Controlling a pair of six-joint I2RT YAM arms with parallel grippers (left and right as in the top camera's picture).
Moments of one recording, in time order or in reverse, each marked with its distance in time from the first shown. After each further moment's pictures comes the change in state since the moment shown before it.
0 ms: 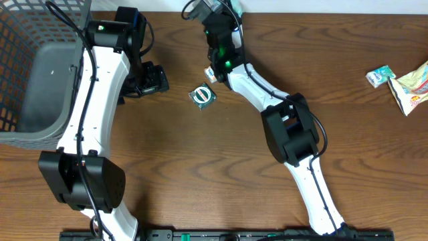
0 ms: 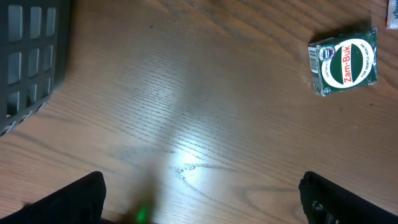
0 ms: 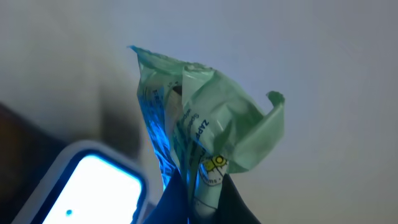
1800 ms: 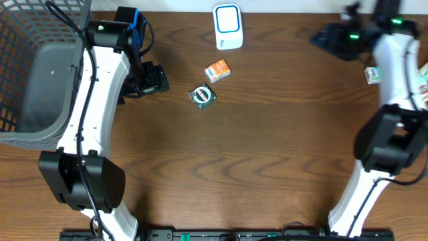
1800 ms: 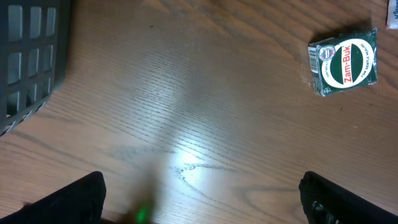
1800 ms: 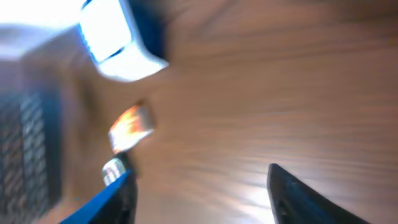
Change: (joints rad) left arm 0.000 0.000 0.000 0.000 0.000 0.000; right arm -0.637 -0.341 0.012 -1.399 -1.291 1.013
